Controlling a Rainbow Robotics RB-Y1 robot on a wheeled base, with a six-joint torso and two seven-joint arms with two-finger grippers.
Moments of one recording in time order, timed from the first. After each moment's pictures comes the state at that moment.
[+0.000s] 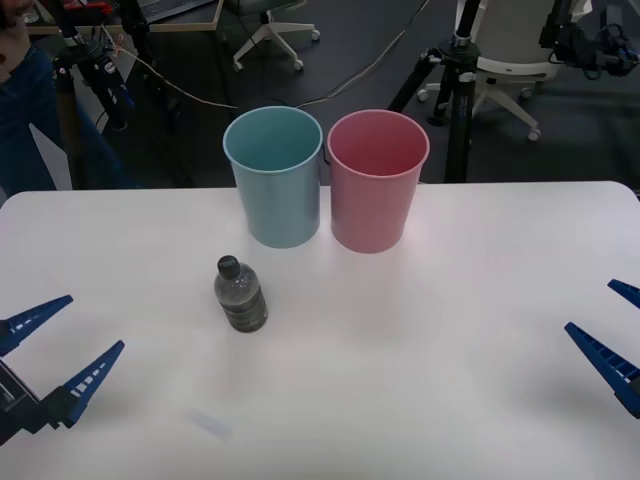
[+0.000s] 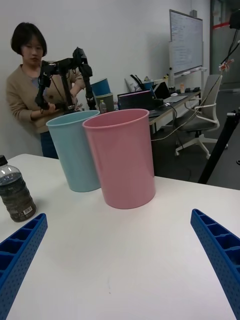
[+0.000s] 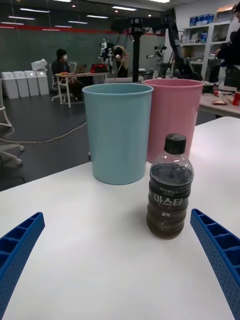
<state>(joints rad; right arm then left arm) 0.35 -0.40 -0.52 -1.66 0.96 -1.22 0.00 0.36 0.39 0.42 -1.61 -0.98 -1.12 -0.25</state>
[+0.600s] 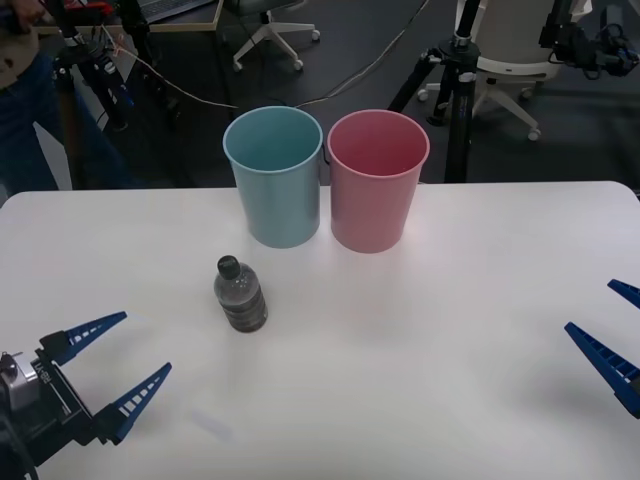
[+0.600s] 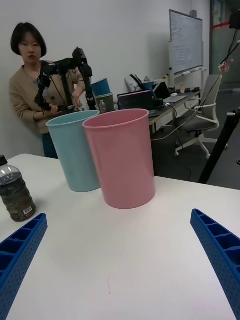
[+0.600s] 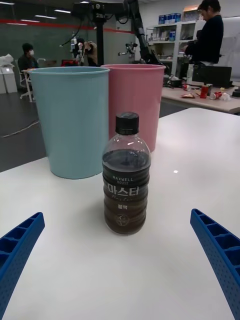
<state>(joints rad) 0.35 -0.40 -0.52 -1.66 0.96 -1.22 0.00 0.35 0.42 0.25 -1.54 -0.94 -1.11 -0.36</state>
